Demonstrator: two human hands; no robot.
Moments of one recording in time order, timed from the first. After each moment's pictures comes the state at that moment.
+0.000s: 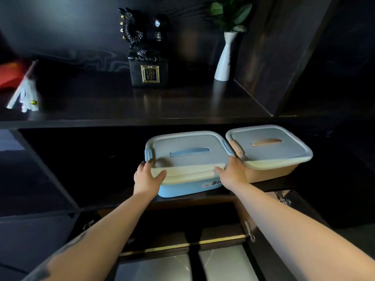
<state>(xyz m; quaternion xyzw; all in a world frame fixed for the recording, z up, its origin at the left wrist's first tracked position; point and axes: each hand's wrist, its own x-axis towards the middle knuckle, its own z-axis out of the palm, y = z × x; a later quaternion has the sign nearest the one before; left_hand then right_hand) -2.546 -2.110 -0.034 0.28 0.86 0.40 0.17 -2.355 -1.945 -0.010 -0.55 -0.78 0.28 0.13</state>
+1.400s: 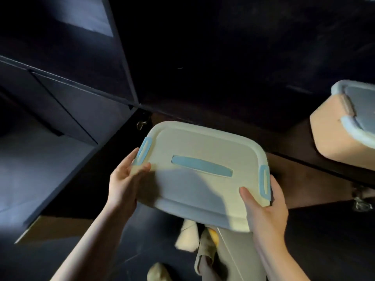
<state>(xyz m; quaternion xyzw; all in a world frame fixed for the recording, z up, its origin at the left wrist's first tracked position) -2.443 -2.325 -0.119 -0.08 0.64 0.74 0.18 -2.270 -2.106 -0.125 -0.45 -0.59 0.61 0.29</state>
